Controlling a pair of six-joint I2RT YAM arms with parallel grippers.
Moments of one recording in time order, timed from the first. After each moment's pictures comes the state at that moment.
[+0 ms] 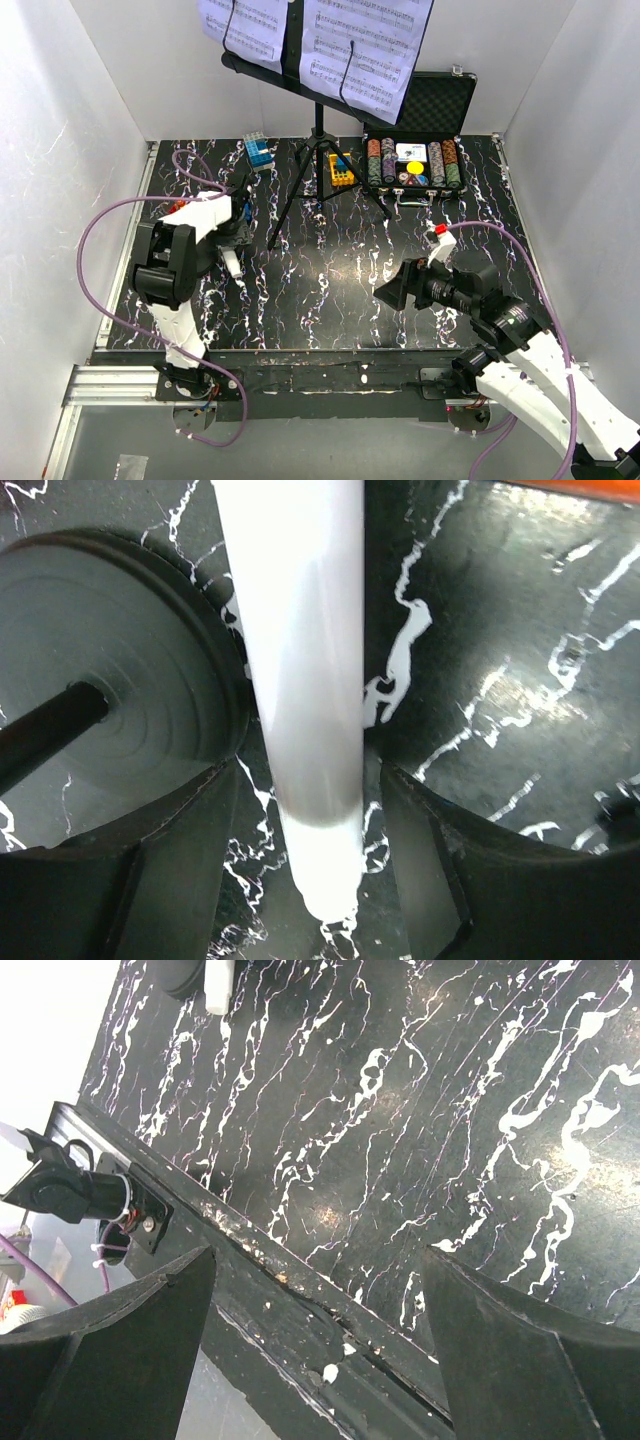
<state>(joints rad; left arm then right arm) -0.23 1.90 1.29 -0.80 -0.40 -0.47 0.63 0.56 0.62 -0.53 -0.27 0.55</state>
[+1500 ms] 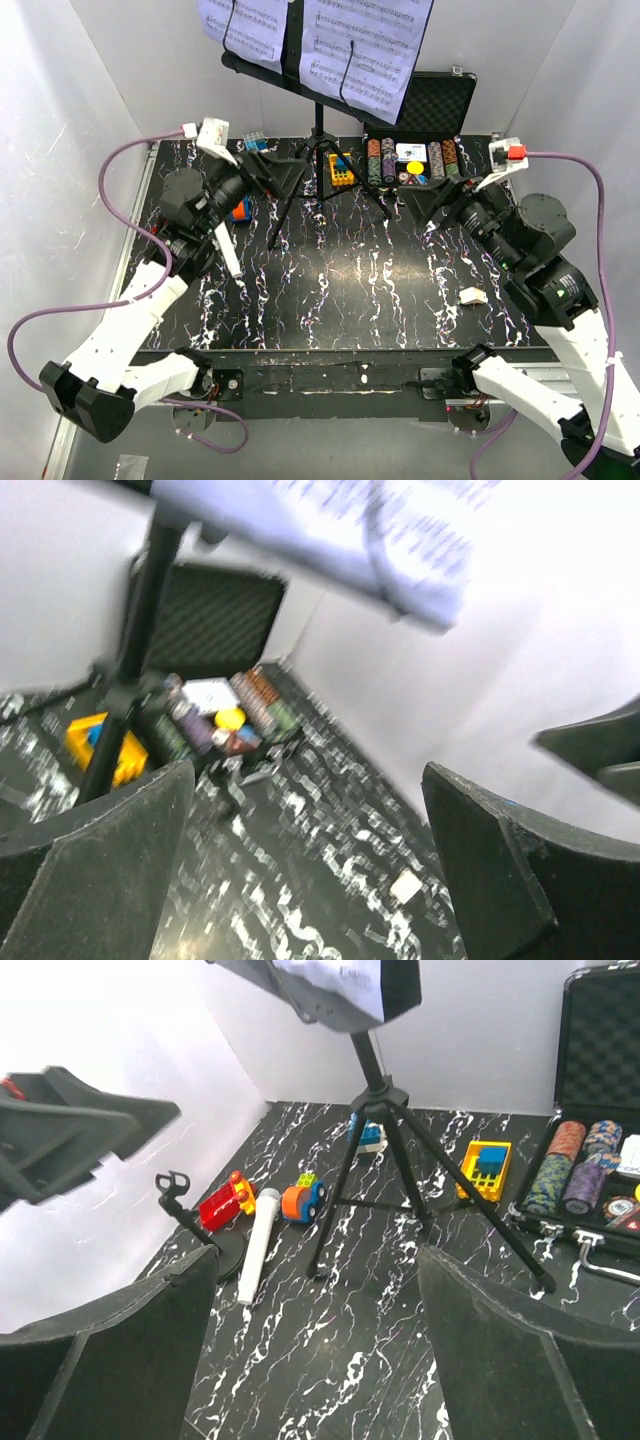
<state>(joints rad) -0.48 1.05 1.07 0.11 0.17 -0.50 0.58 0.78 1.22 -0.40 -0.02 0.40</state>
